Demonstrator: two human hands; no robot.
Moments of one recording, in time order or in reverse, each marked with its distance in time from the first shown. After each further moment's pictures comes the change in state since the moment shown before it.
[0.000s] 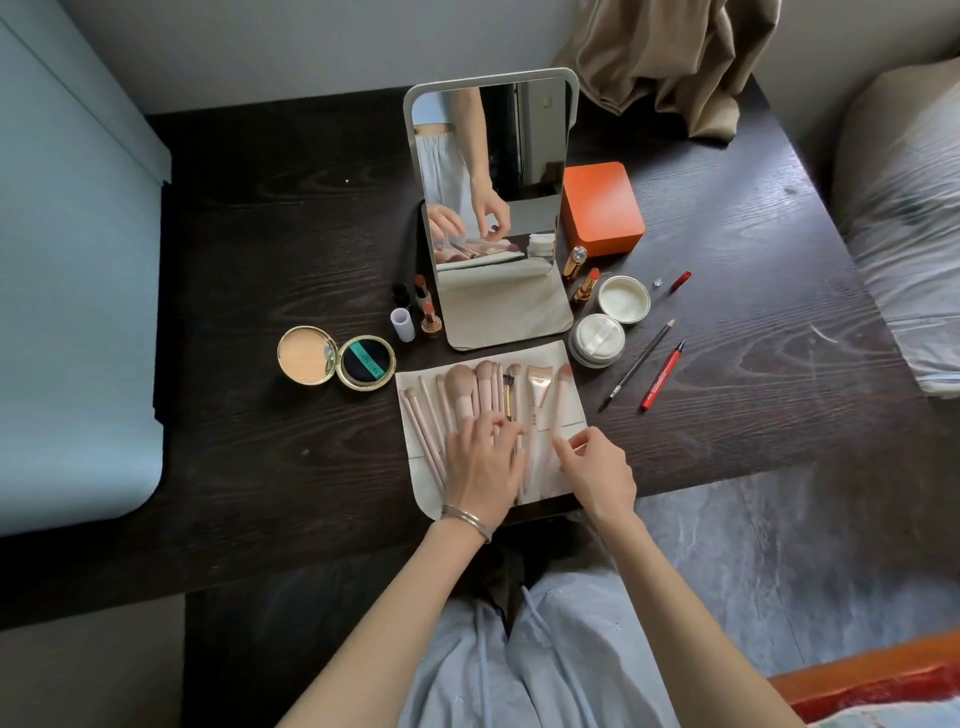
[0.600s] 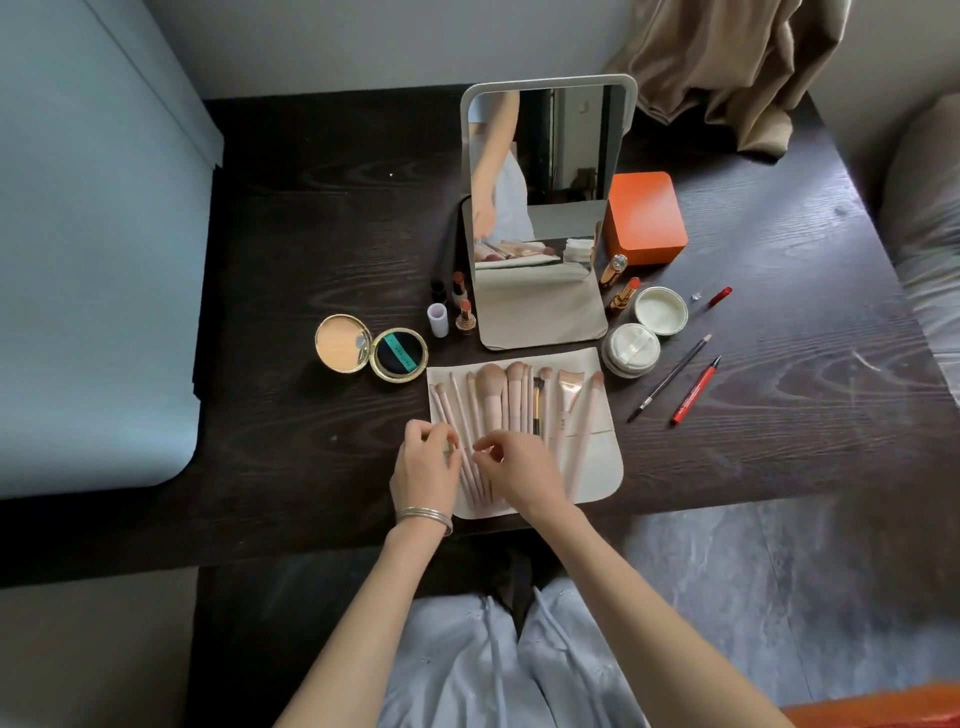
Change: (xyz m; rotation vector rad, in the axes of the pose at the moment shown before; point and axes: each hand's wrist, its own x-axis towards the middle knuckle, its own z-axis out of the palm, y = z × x) left_hand -0.018 -0.062 -0.026 -0.149 -0.033 -0.499; right_hand -0.034 -0.068 0.053 -0.134 -0.241 -0.518
